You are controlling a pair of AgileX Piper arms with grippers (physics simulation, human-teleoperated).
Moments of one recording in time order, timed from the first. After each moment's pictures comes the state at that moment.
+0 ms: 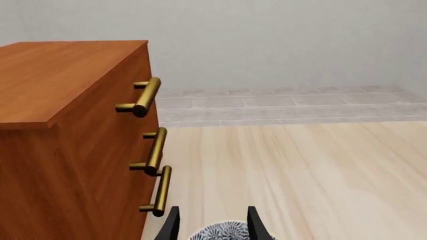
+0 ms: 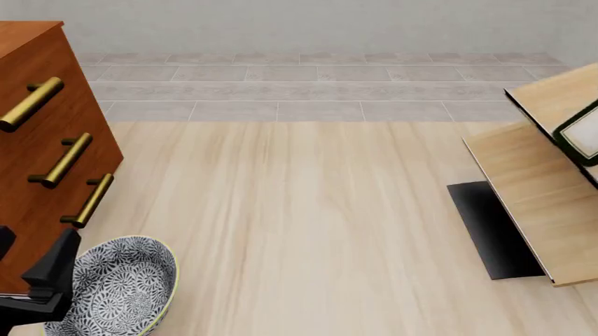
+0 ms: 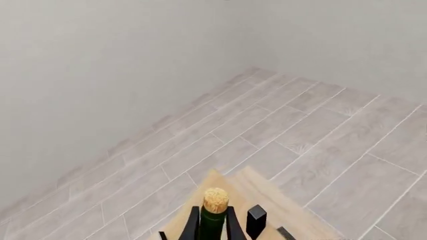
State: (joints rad) left arm -0.04 0.12 0.00 -0.05 0.01; right arm -0.56 1.08 -1.09 0.15 0.07
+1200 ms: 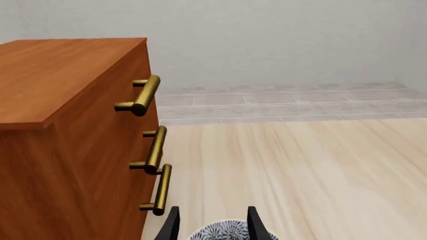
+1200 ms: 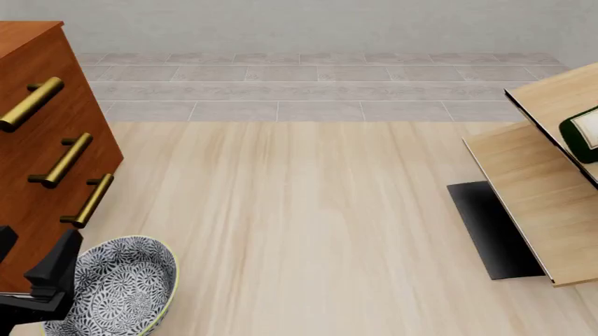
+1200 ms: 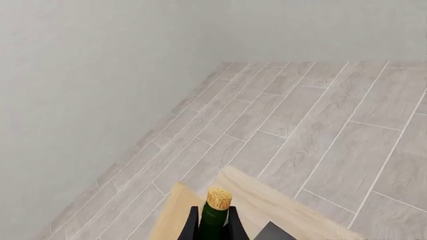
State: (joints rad) left arm -0.04 0.14 0.00 -0.06 0.01; right arm -0.68 1.21 -1.04 0.02 0.08
